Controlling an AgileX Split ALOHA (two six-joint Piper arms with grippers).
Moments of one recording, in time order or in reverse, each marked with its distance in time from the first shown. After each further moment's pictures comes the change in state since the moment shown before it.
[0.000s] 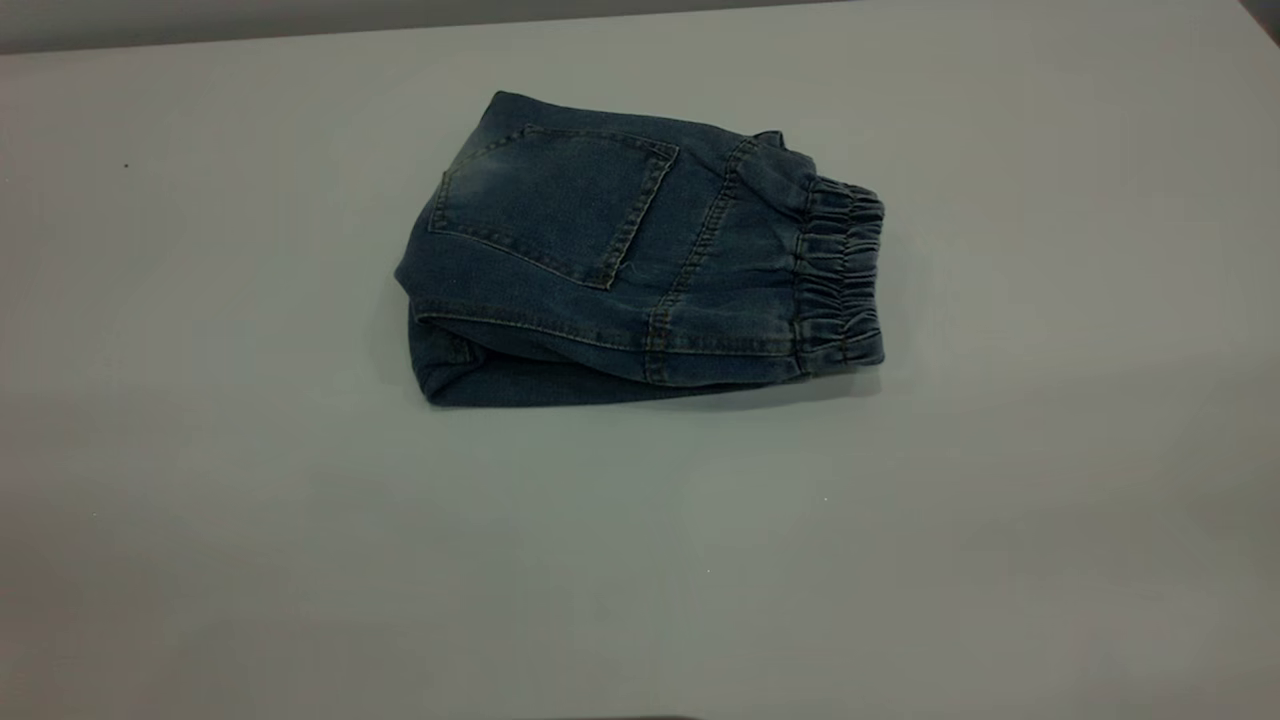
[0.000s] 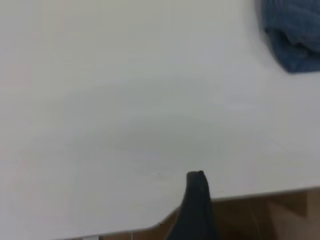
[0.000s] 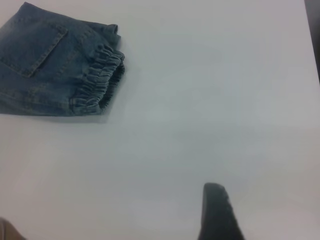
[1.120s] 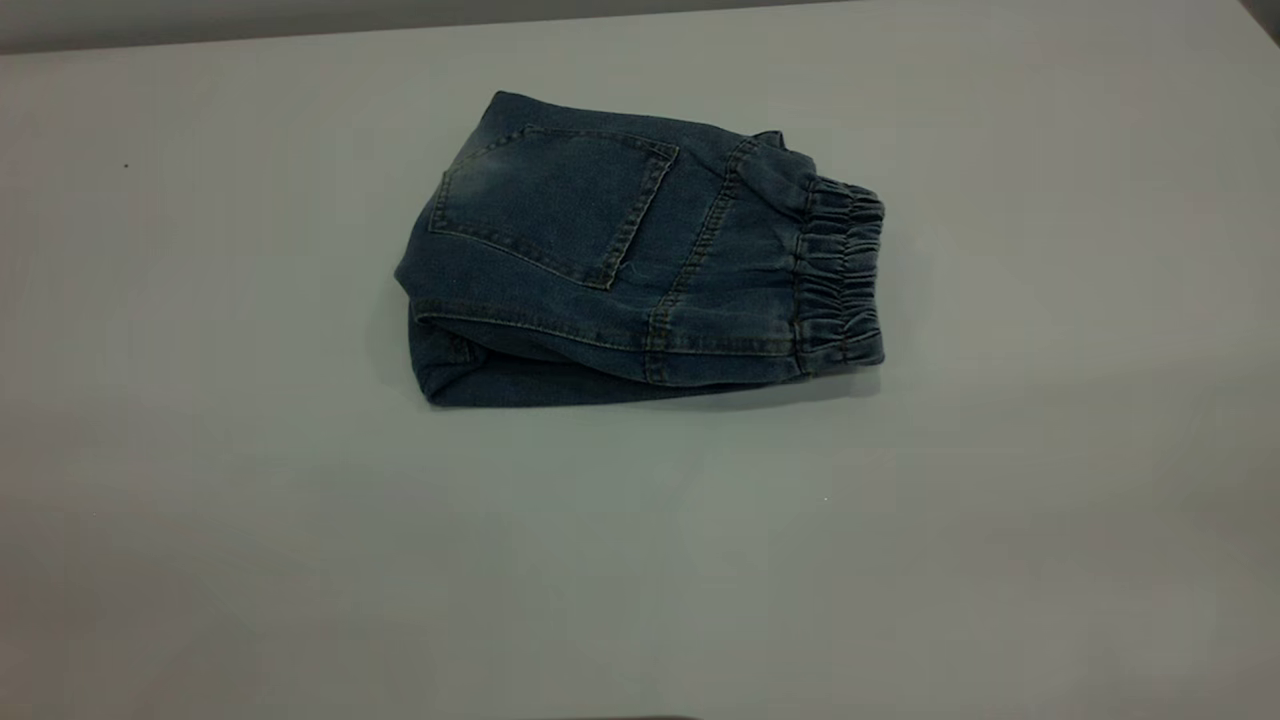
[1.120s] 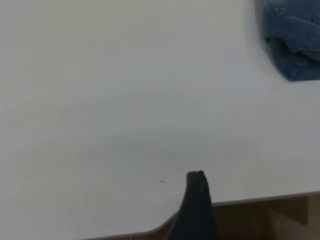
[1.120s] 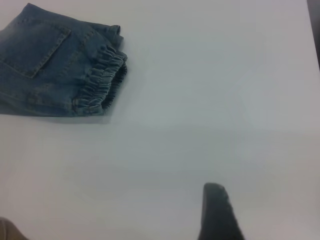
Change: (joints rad) left arm 0.005 -0.023 0.000 0.000 0.005 -0.002; right arm 0.000 -0.001 0.000 0.003 0.000 0.000
